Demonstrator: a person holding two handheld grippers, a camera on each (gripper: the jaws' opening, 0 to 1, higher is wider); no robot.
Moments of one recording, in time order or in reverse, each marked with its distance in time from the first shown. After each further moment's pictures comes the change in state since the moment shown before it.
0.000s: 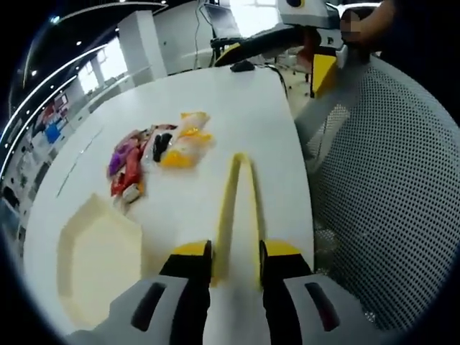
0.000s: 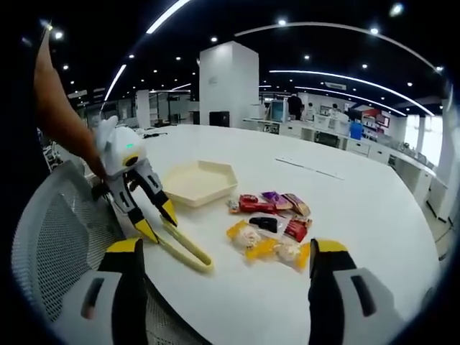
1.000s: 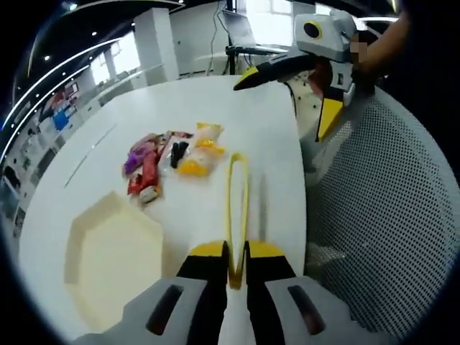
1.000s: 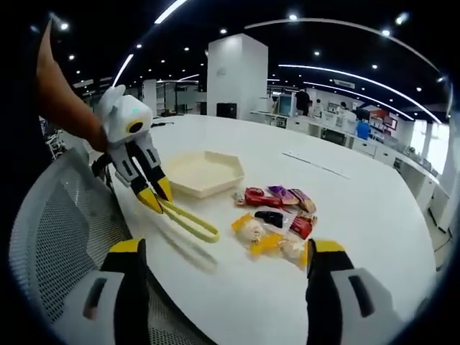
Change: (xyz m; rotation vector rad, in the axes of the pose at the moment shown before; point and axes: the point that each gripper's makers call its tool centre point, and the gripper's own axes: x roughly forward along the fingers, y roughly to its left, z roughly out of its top) left arm -0.028 0.010 0.015 -0.090 -0.037 0.022; right arm 0.003 0.007 -0.007 -0.048 0.052 0.034
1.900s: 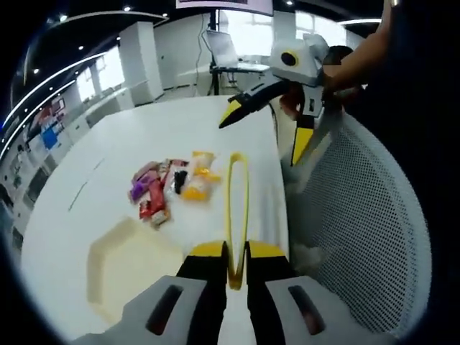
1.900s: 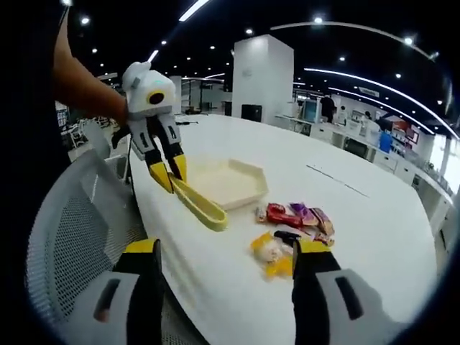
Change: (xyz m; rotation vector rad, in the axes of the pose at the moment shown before) left arm -0.059 0.004 0.036 0.076 -0.068 -0.103; right arm 0.004 0.020 0.043 -0.062 -0.042 0.162
